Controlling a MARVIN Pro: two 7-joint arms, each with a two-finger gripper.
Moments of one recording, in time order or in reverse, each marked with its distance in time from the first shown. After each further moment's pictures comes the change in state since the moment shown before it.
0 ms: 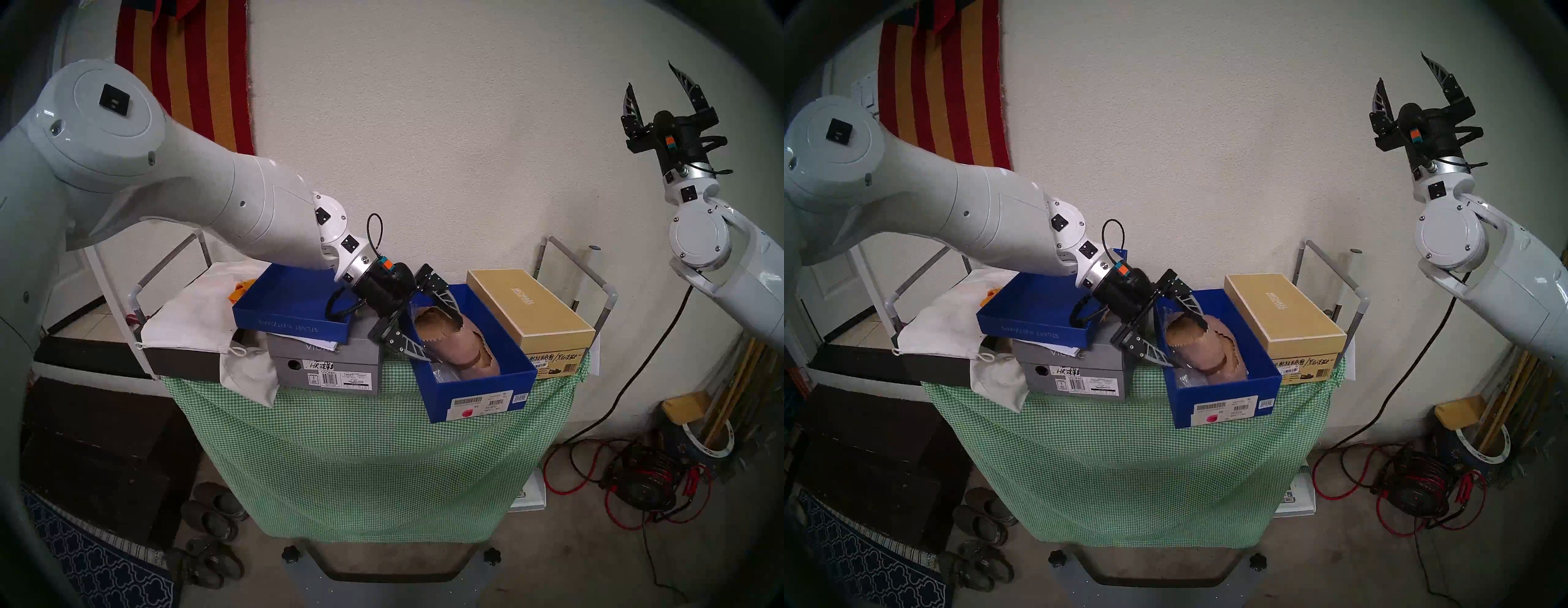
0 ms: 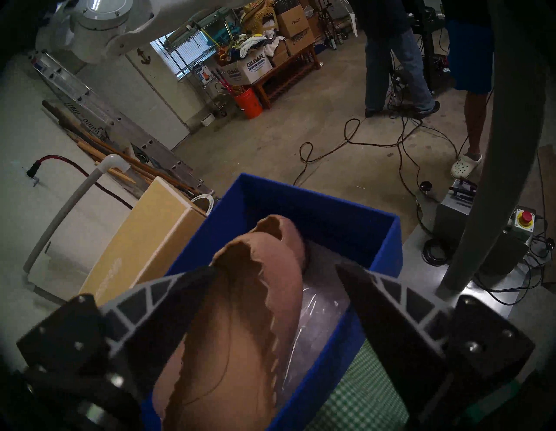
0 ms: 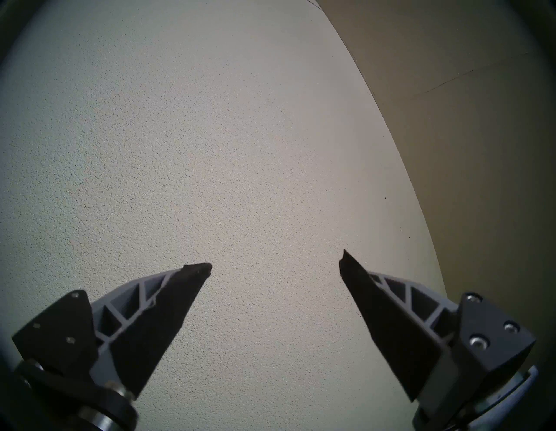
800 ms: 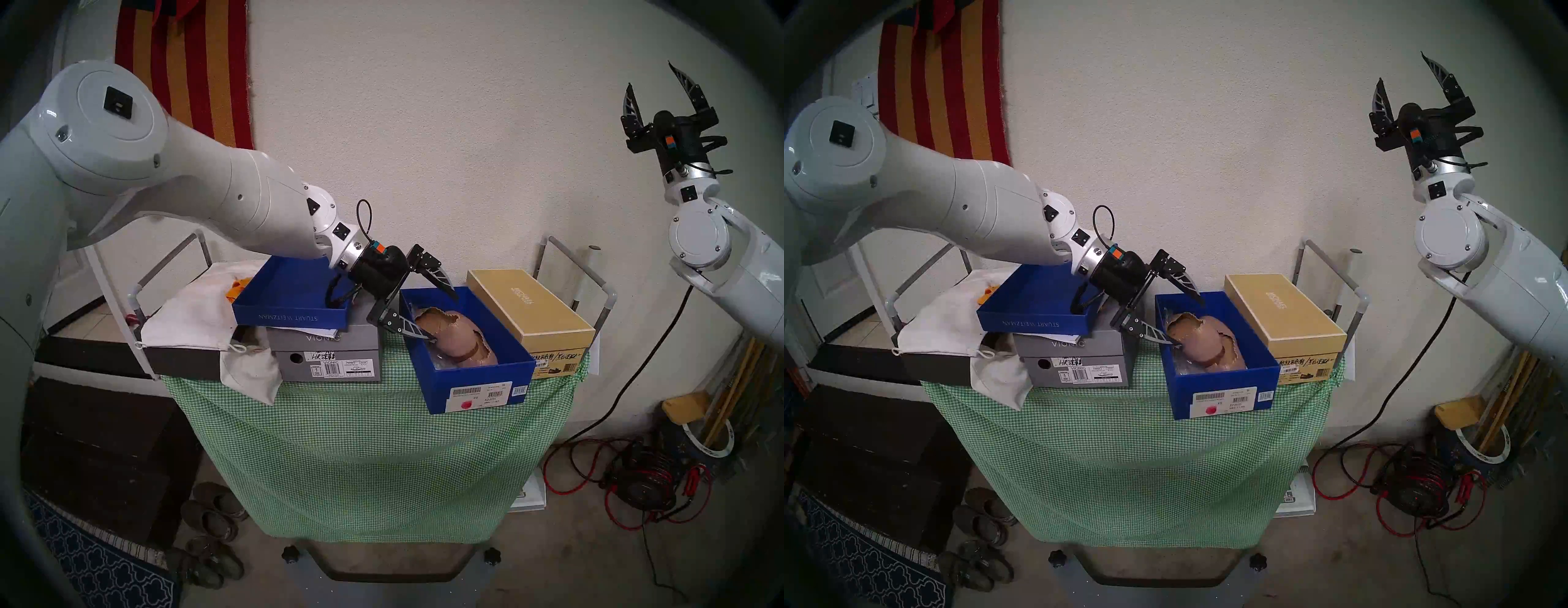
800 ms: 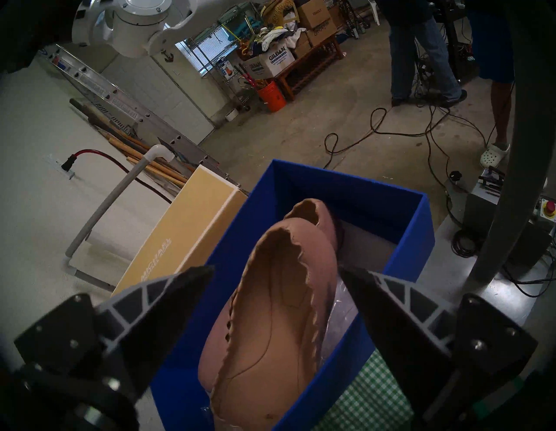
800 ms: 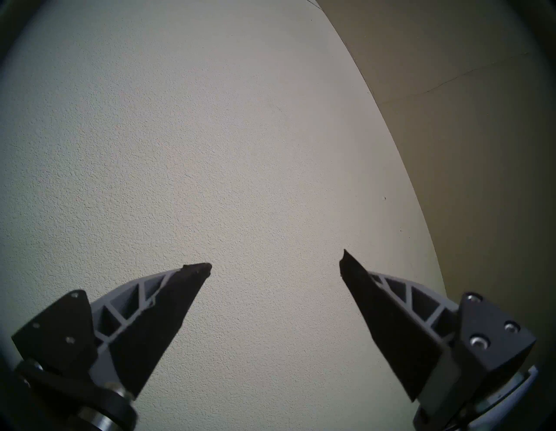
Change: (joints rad) left arm -0.006 0.000 0.023 0.082 -0.047 -0.033 0.037; right arm 0.000 0.000 0.000 0.000 0.000 0.000 0.000
